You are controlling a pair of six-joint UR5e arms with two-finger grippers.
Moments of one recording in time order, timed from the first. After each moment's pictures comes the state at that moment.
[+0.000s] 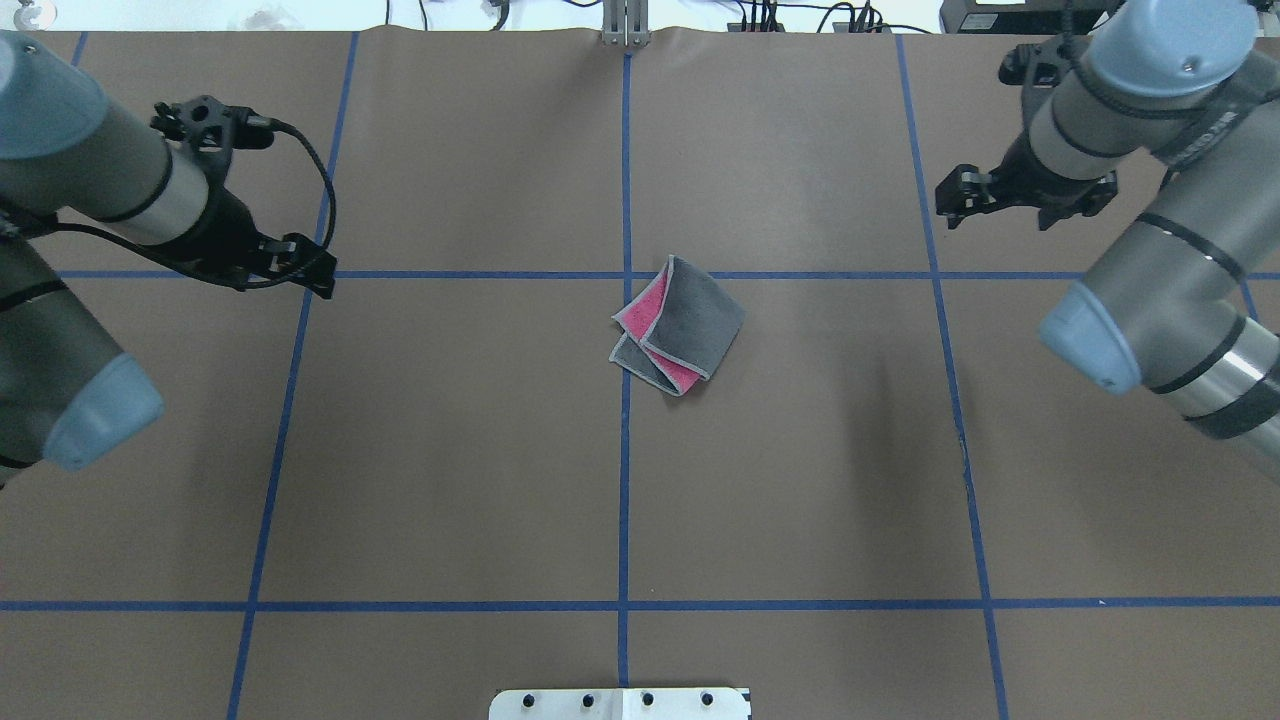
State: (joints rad) left arm -0.91 -1.87 -1.89 -1.65 -2.13 -0.75; right arm 0.99 -1.23 1.79 -1.61 2.00 0.80
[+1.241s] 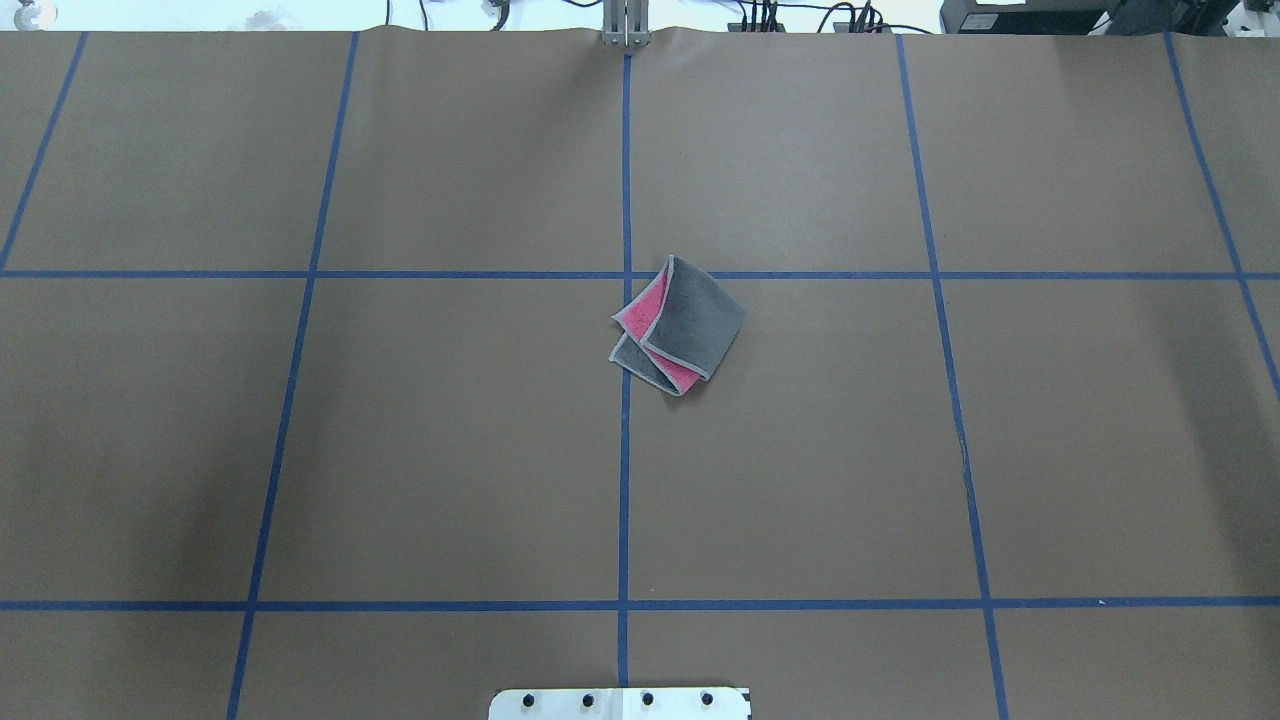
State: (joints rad) left arm -1.56 -1.55 -1.66 -1.59 -2.30 0.23; right arm 1.59 -1.66 1.69 -1.60 2.27 -0.18
